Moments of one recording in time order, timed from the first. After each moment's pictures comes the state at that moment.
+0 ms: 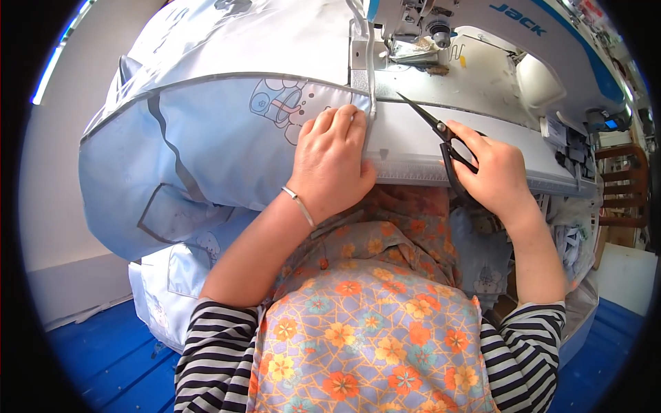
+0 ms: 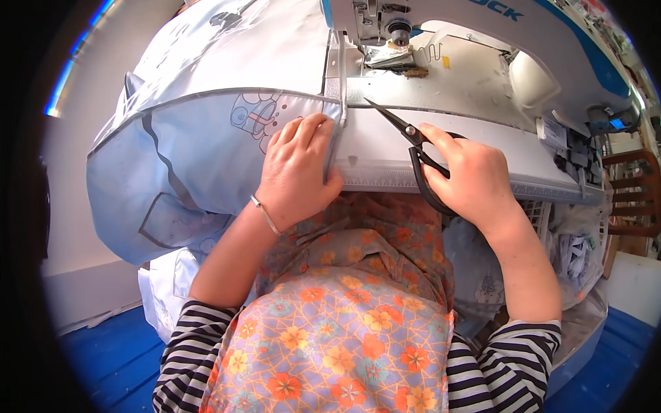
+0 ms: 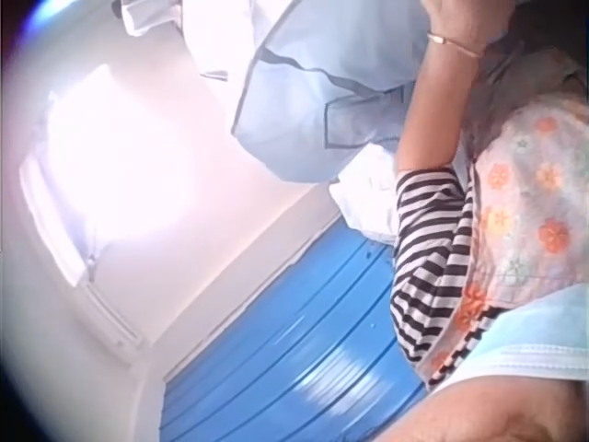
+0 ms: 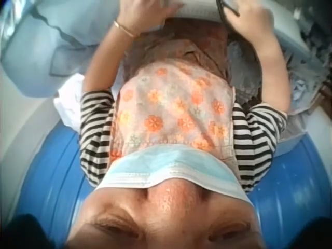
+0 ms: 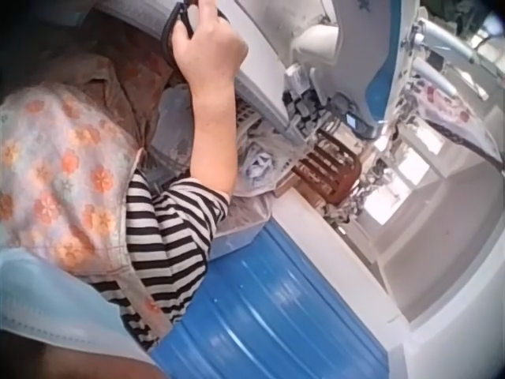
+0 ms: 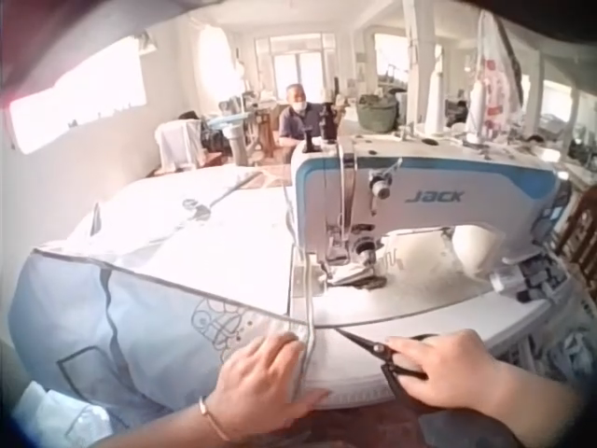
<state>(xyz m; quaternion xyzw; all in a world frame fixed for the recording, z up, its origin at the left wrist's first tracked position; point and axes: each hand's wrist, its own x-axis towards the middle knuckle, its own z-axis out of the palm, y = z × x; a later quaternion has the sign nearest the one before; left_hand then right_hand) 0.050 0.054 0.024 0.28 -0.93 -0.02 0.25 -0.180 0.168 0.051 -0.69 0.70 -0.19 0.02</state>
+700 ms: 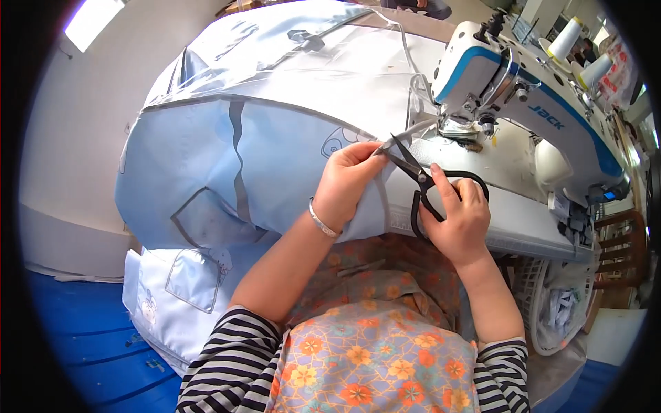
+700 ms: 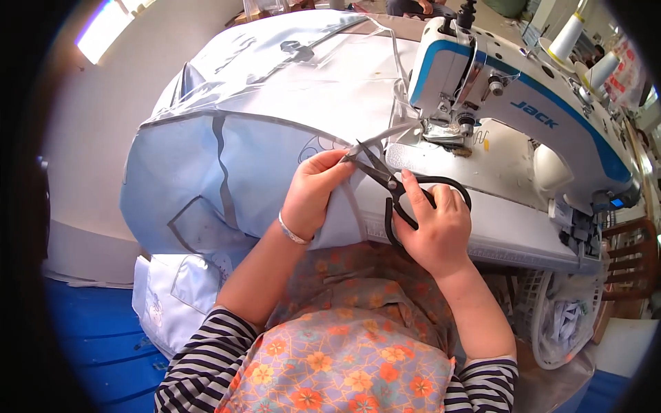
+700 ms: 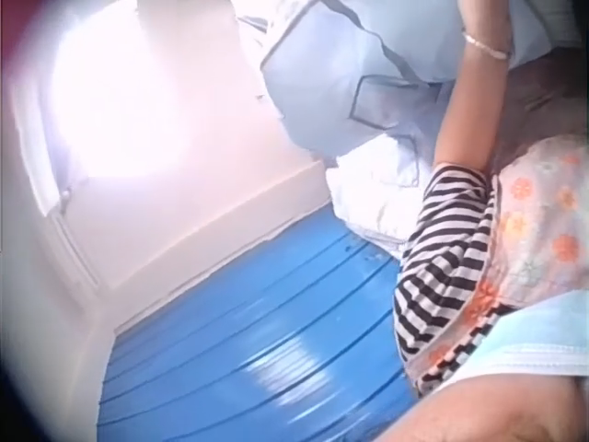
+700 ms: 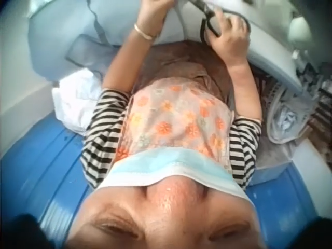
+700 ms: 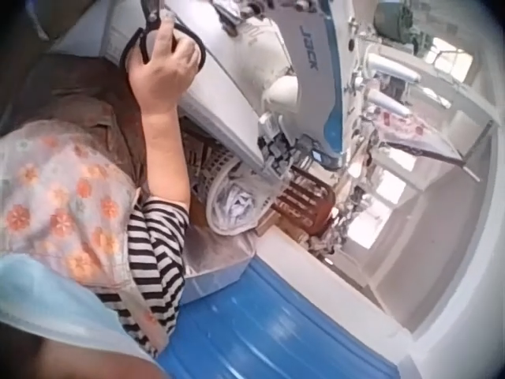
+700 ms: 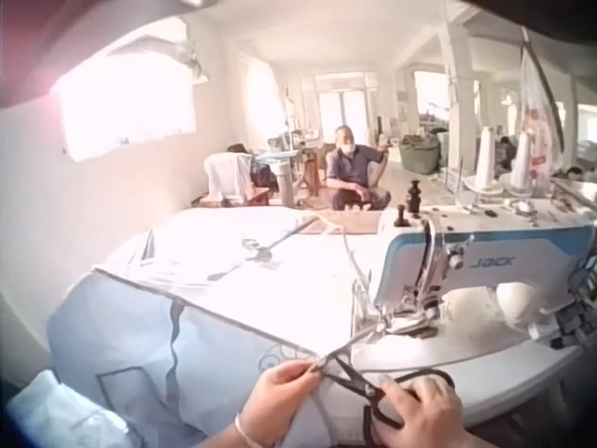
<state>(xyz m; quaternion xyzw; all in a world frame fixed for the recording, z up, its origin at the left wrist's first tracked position) 0.080 0.013 0.028 0.31 -0.41 -0.74 0.44 -0.103 0.119 0.029 -0.71 0.60 -0.32 -0.17</state>
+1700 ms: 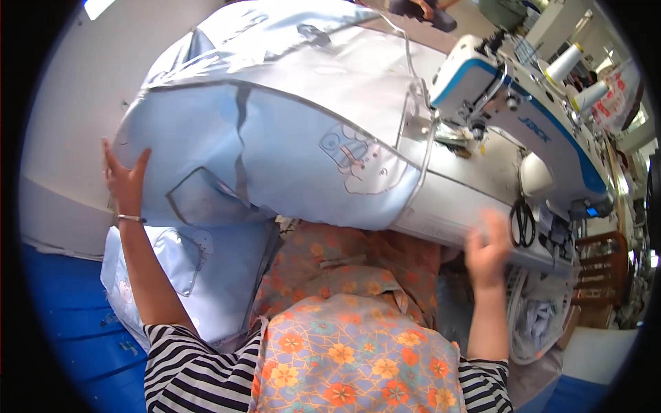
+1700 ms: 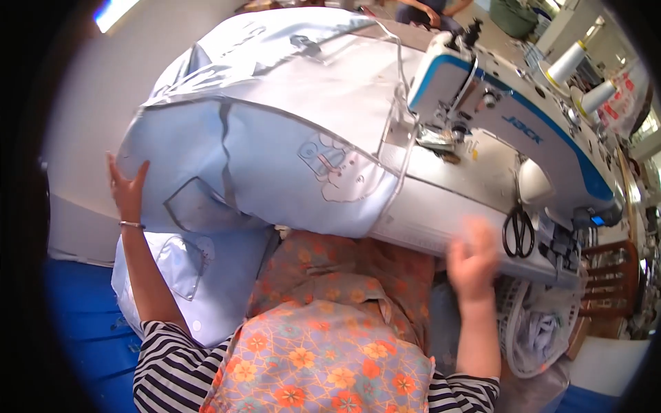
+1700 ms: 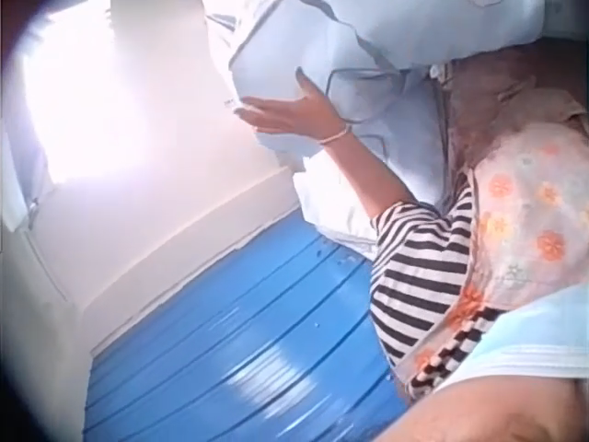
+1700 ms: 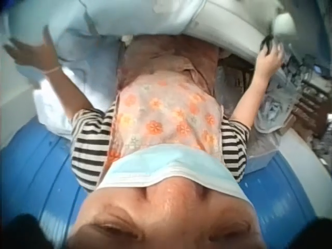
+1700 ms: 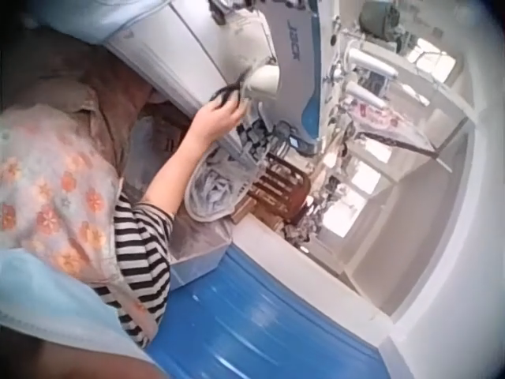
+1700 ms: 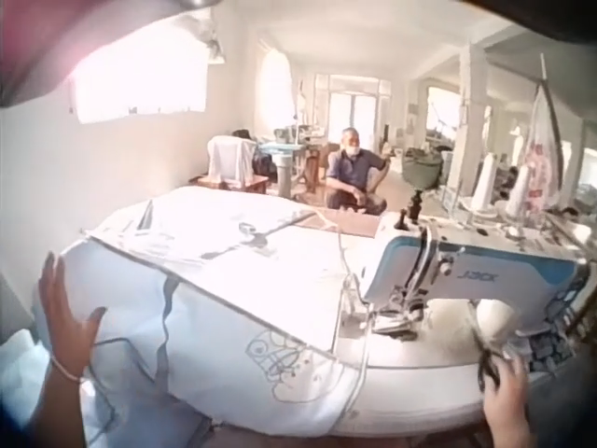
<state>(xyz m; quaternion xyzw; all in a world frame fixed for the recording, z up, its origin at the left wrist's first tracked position) 0.424 -0.016 0.067 0.71 -0.56 0.24 0.36 -0.190 0.191 0.018 -0.71 0.62 -0.32 -0.10</state>
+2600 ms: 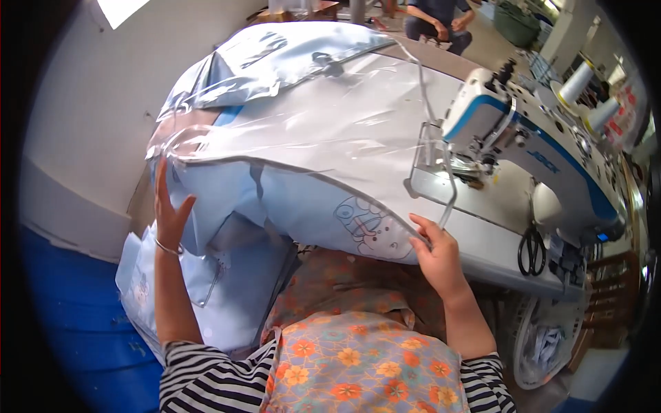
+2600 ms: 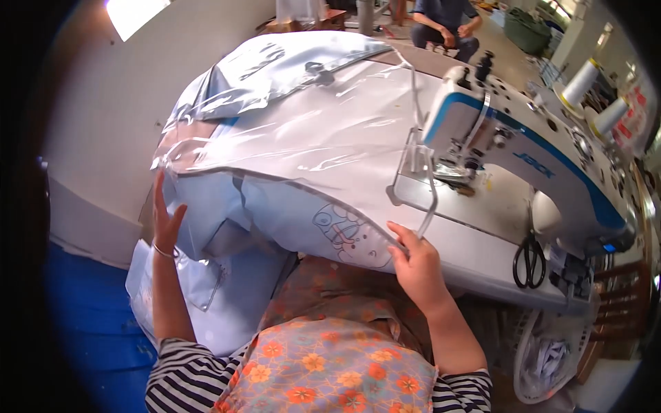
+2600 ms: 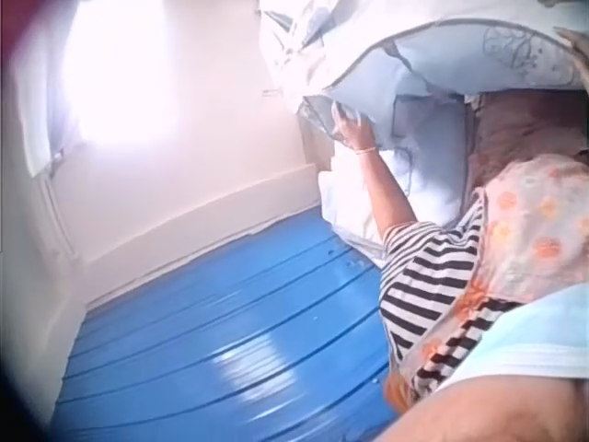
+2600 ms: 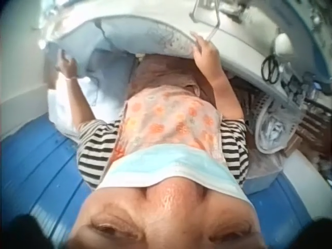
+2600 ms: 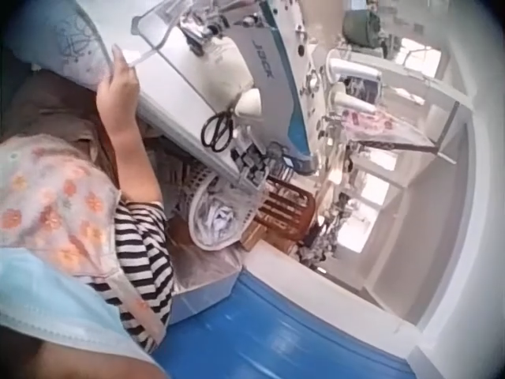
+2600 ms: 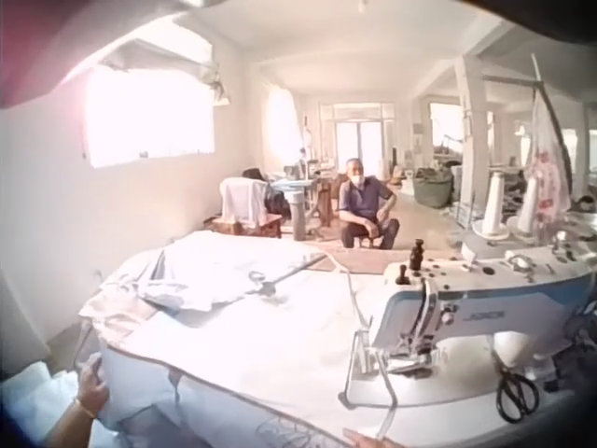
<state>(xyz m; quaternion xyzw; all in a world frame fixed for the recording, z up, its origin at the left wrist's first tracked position) 0.429 0.002 0.030 0.52 -0.76 0.06 0.39 -0.086 0.125 0.024 -0.61 0.64 -0.39 0.27</state>
